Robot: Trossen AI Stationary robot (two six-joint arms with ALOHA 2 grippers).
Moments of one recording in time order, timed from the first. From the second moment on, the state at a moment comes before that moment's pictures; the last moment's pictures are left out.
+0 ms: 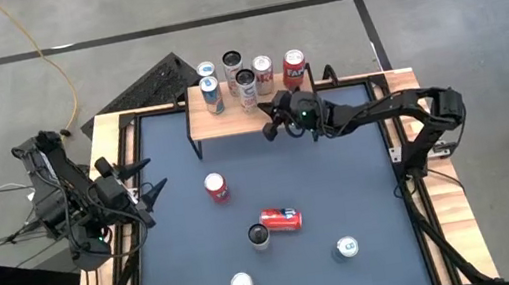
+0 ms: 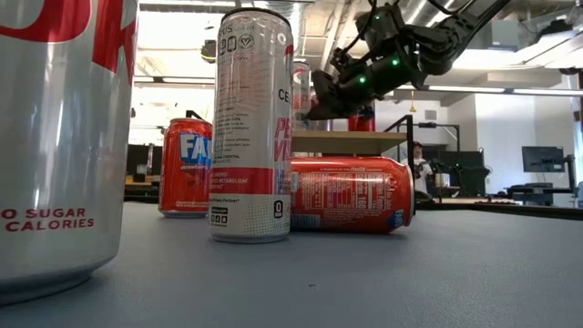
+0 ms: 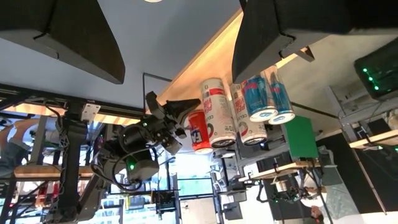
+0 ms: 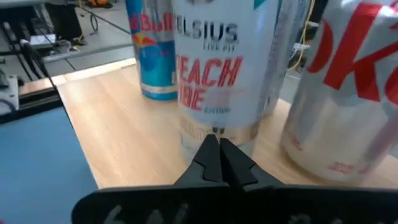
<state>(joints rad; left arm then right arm) -0.96 0.94 1.13 -1.14 -1.50 -0.89 -0.35 1.63 0.91 0.48 0.32 0.08</state>
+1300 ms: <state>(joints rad) -0.96 0.94 1.13 -1.15 -1.51 -0.90 -0.41 1.63 0.91 0.58 0.18 0.04</state>
